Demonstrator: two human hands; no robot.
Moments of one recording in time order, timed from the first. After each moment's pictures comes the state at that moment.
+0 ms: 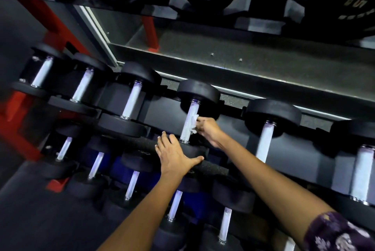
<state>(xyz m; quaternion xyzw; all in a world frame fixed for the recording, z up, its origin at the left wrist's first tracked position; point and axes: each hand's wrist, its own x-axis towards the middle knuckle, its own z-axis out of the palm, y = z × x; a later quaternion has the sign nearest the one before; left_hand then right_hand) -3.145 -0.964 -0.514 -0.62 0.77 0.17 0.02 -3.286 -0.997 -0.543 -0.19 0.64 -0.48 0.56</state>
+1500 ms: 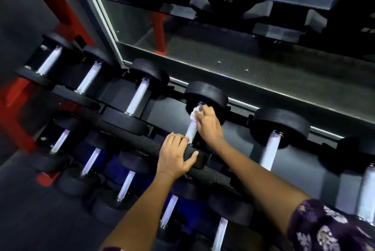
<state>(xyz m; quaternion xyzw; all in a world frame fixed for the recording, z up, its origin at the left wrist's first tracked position) -3.118 -0.990 -0.562 -0.37 0.88 0.07 -0.30 -3.283 -1.013 -0.547 -0.63 0.73 -0.26 0.04</state>
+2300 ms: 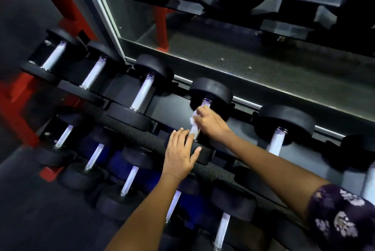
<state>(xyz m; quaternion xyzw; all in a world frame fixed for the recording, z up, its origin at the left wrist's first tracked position) -3.118 -0.975 -0.564 -0.38 0.88 0.04 -0.27 -3.289 -1.006 -0.525 -0.76 0.63 -0.14 0.02</state>
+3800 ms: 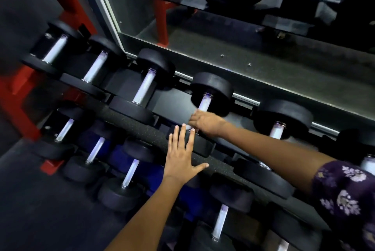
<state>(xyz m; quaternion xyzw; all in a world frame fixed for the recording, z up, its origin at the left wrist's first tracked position) -3.102 -0.947 -0.573 -0.44 0.89 0.06 -0.09 -3.276 -1.014 -0.529 -0.85 0.50 0.17 0.05</state>
